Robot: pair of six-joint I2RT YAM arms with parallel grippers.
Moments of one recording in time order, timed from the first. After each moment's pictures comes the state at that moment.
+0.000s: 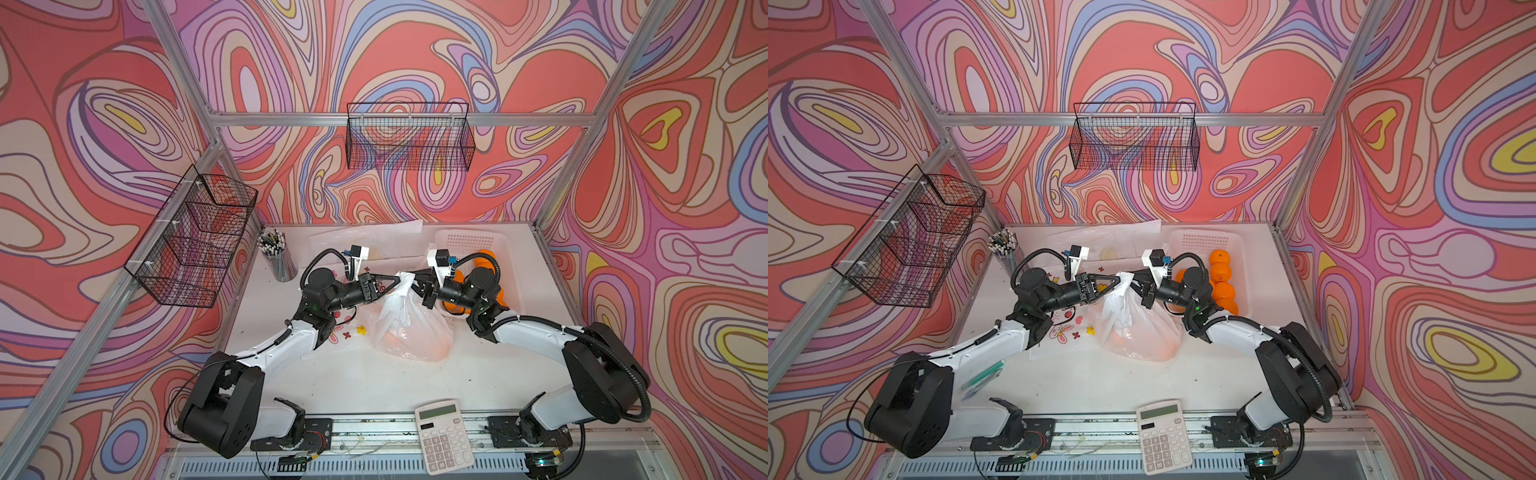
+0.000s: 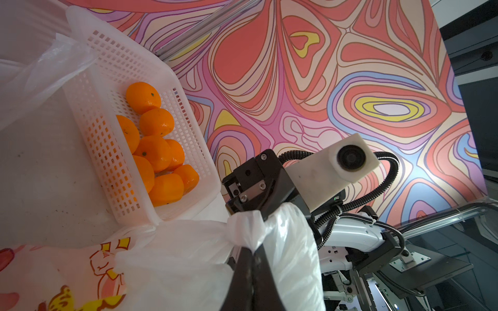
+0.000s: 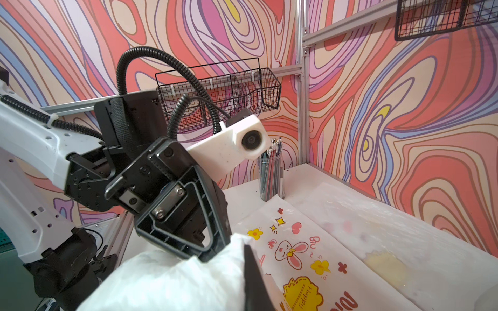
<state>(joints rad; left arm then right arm) -0.40 1.34 0.66 0.74 0.85 -1.16 0.56 1.51 0.75 0.90 -0.68 0.18</state>
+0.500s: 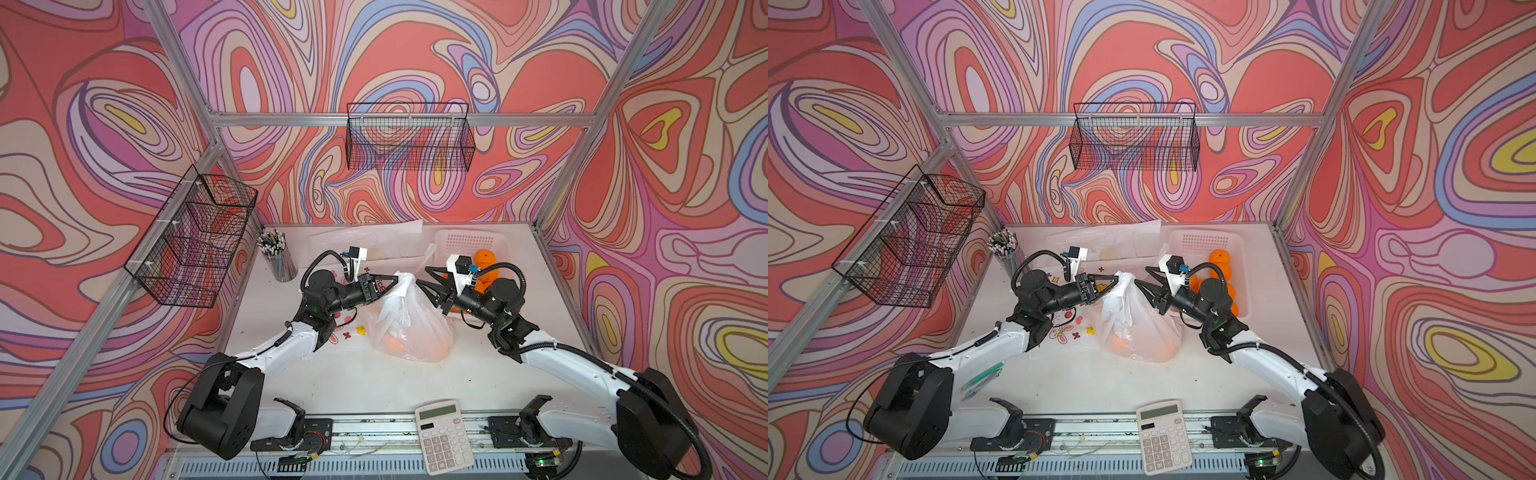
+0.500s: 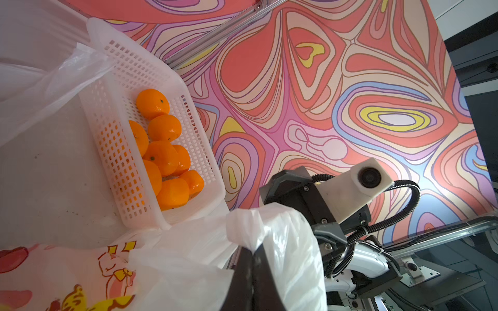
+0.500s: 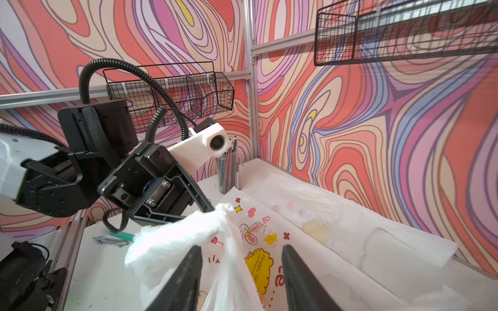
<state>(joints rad) -0.41 1.33 0.64 0.74 0.79 -1.16 0.56 1.14 0.62 0.61 -0.41 0.07</state>
